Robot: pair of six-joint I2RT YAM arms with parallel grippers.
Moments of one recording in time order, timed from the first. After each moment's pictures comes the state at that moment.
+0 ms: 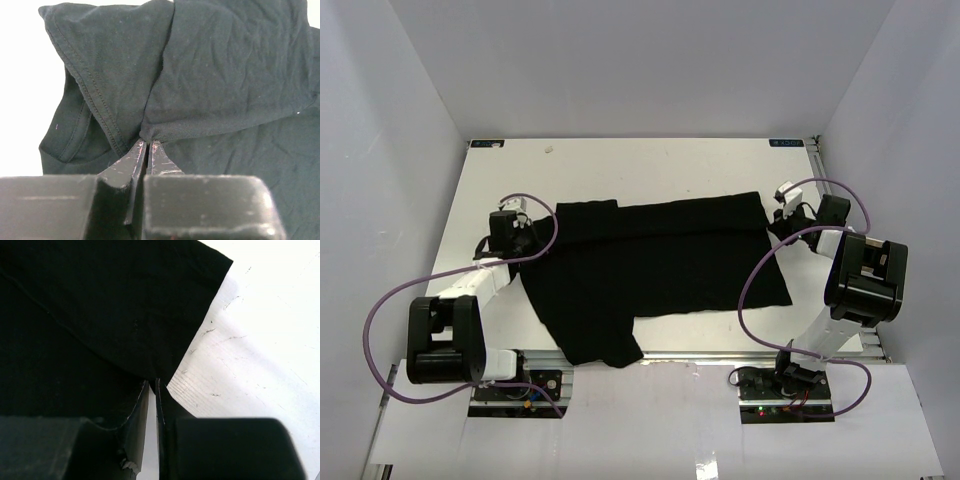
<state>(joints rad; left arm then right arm) 0.02 1.34 0.63 0.00 0.14 -0.33 -0.27 1.72 0.84 0.12 -0.73 -0.73</state>
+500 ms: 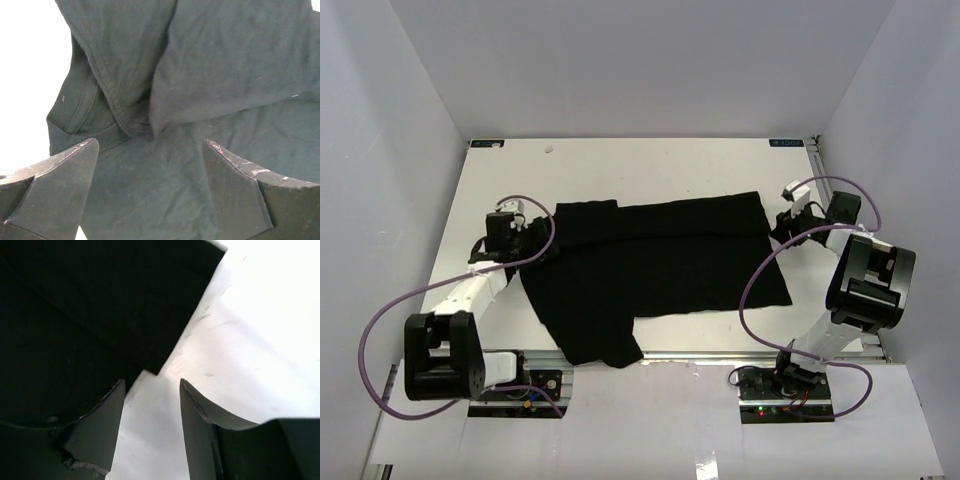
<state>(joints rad) 0.02 1.27 0.63 -0.14 0.14 -0.33 -0.32 1.69 0.89 -0.09 -0.75 -0.80</state>
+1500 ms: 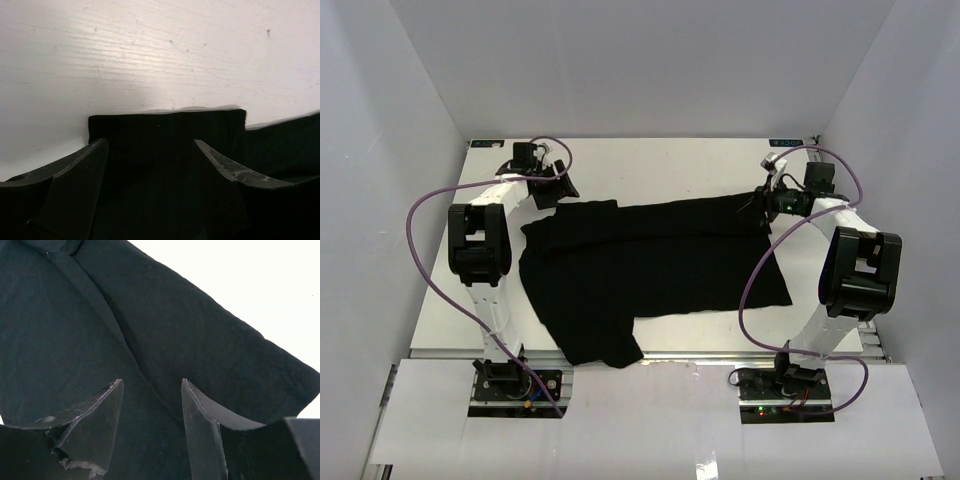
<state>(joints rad) -0.02 2.08 1.55 -0.36 0.31 -0.39 -0.14 1.75 1.15 -0.28 -1.03 -0.55</state>
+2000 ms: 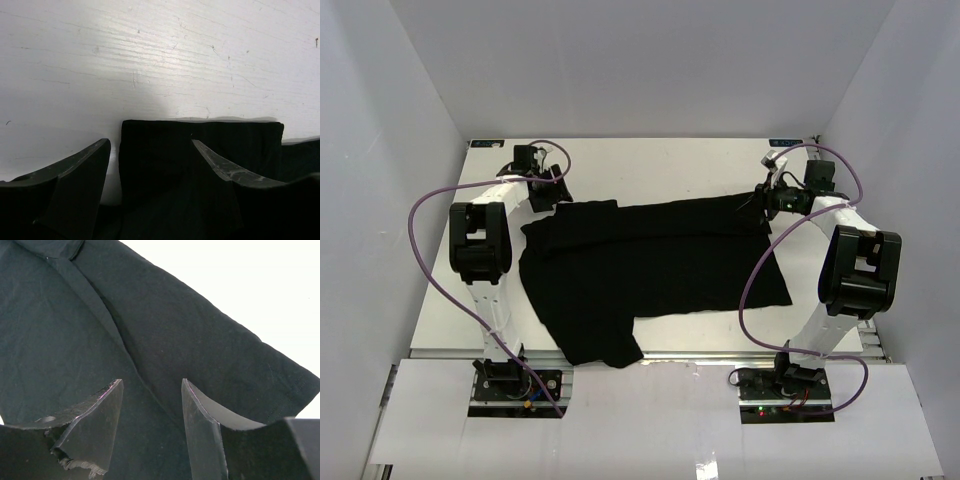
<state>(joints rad) -0.02 2.11 1.55 -0.37 0.20 -0.36 -0.14 1.76 1.17 -0.27 -1.04 -0.53</state>
